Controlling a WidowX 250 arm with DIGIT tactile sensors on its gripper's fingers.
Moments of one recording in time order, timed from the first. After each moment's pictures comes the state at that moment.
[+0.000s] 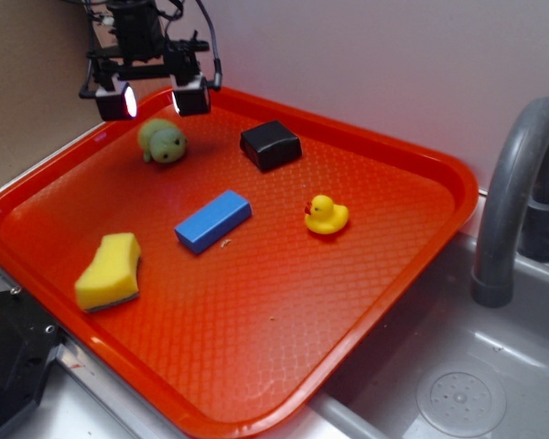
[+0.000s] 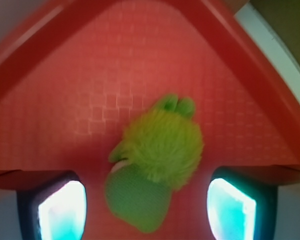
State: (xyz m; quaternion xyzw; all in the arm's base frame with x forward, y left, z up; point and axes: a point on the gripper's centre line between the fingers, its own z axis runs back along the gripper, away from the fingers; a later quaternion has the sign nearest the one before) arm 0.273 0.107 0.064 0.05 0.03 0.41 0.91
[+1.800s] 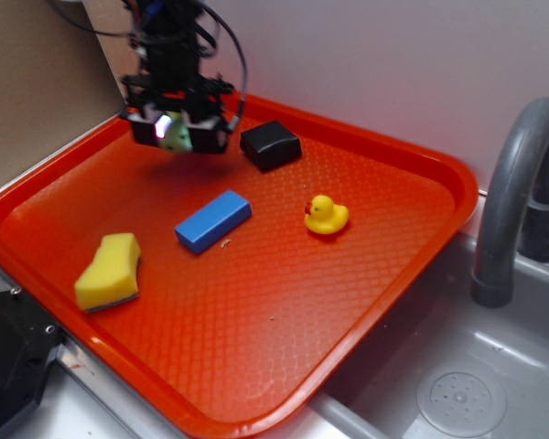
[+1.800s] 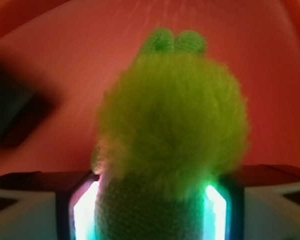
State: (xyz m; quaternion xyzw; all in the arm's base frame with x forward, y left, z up) arm 0.249 0.035 0.101 0.02 0.00 0.25 0.97
